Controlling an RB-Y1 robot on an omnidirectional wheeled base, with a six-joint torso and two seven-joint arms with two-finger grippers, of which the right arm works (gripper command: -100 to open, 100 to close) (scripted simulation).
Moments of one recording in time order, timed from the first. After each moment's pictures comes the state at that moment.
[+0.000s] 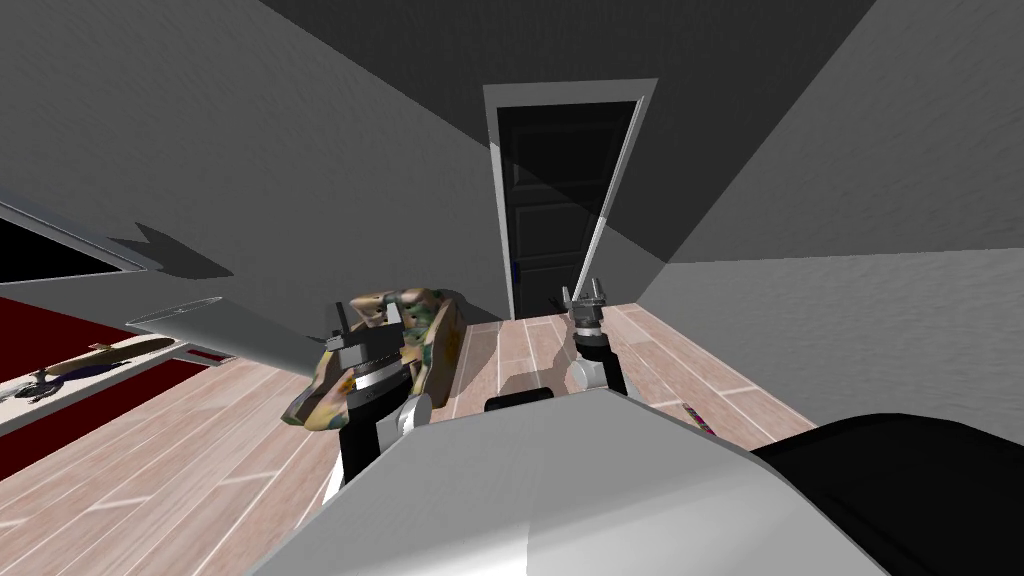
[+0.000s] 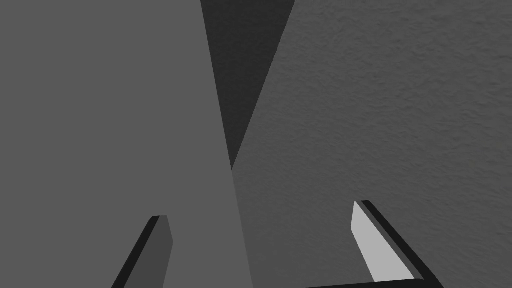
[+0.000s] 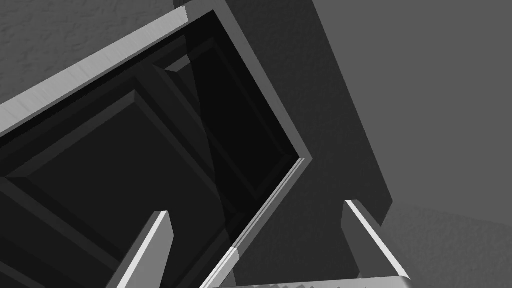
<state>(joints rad) 0.41 -0.08 0.09 -2.07 -0.17 -0.61 -0.40</state>
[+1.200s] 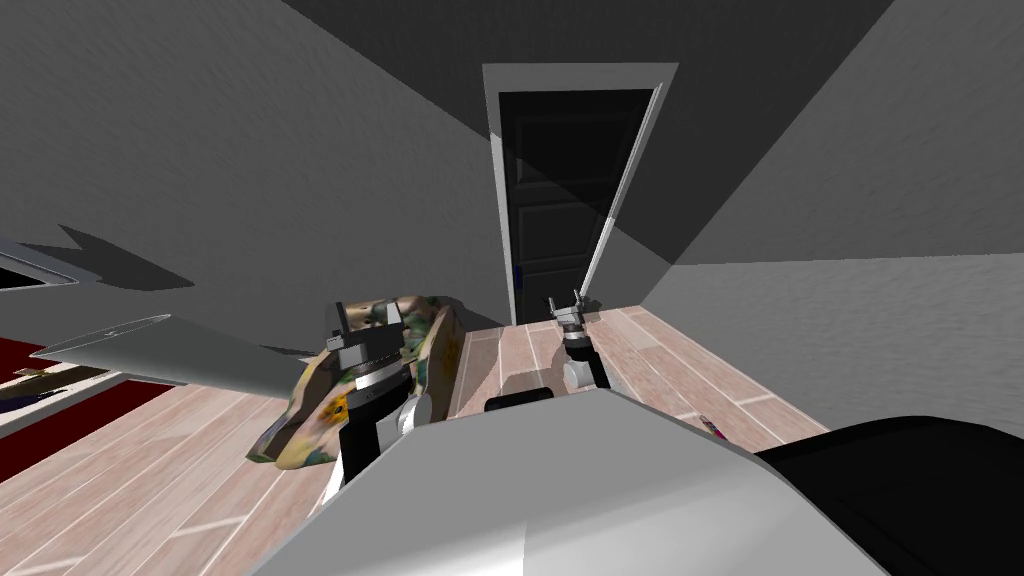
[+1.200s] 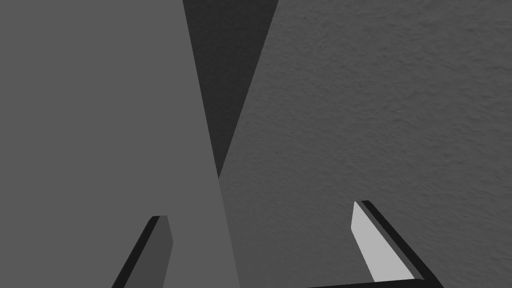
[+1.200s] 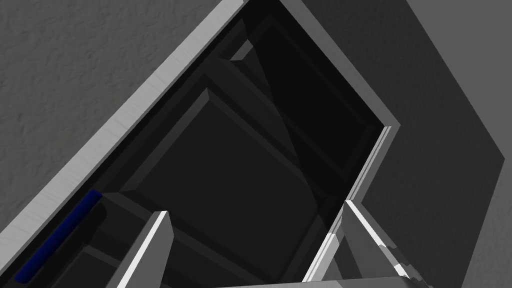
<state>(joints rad) 0.33 -0.13 0.16 -1.83 -0.22 -0.66 -0.62</state>
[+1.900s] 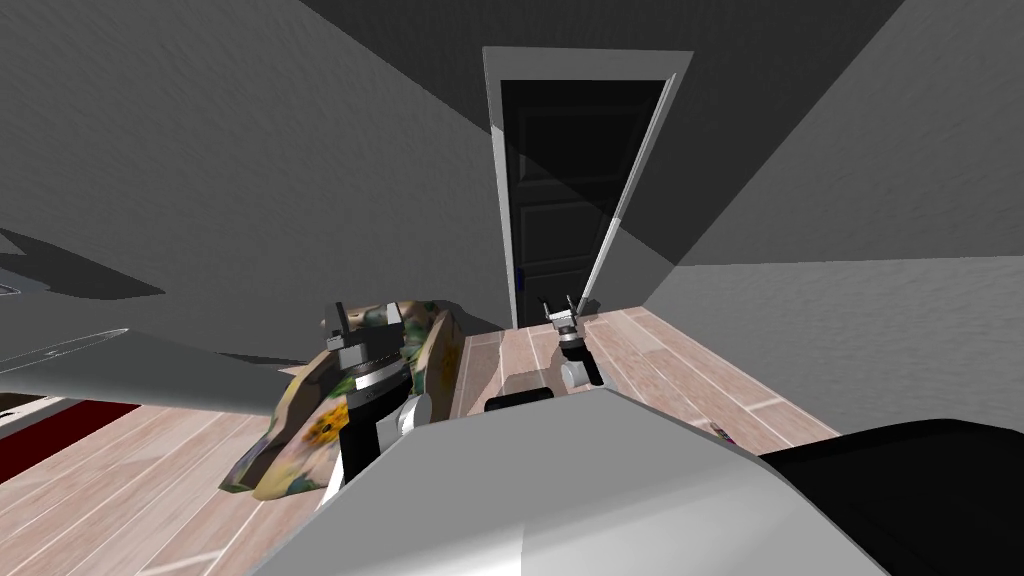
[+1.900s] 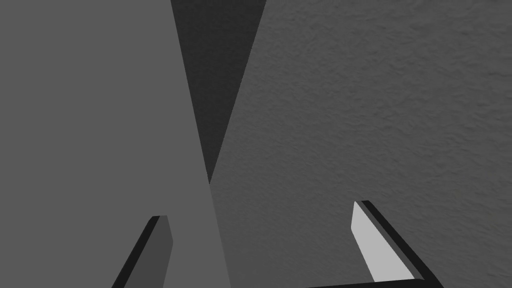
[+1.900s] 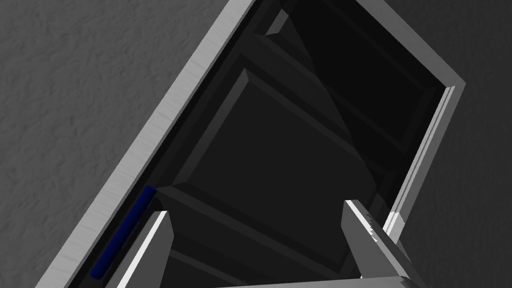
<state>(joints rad) 0.26 -0.17 0.19 -1.67 -0.25 -0.69 -0.76</state>
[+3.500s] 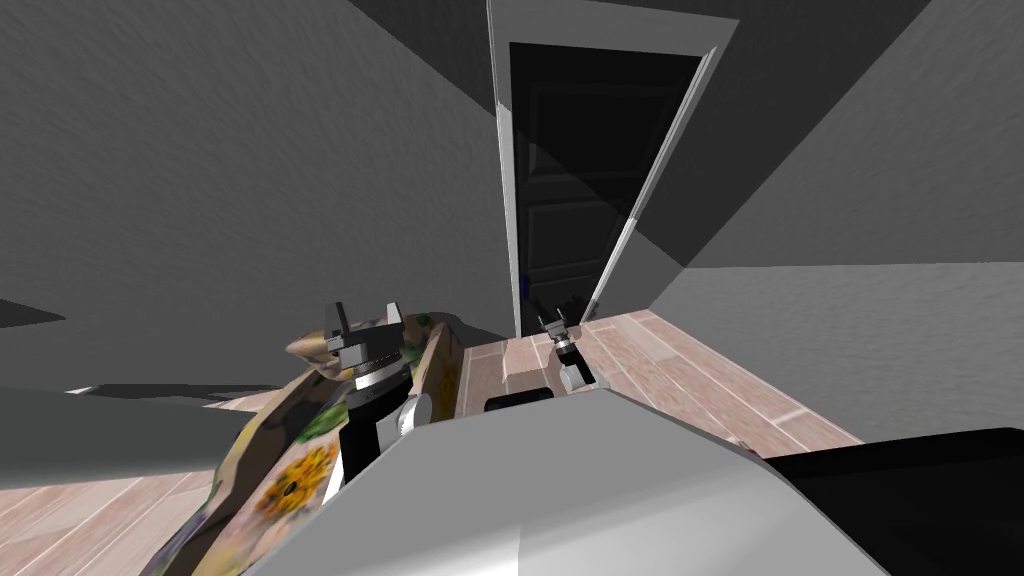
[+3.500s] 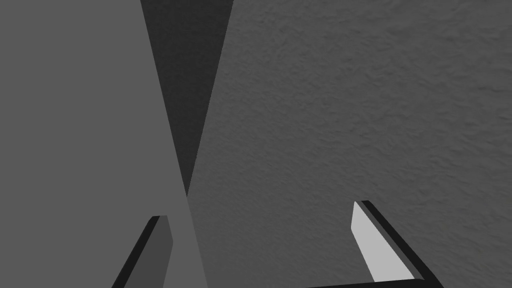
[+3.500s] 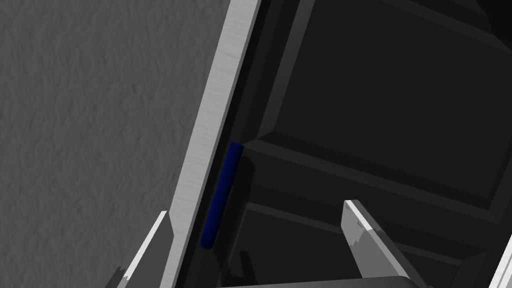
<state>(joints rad) 0.13 -0.24 0.29 -1.29 -0.33 -0.77 -1.10</state>
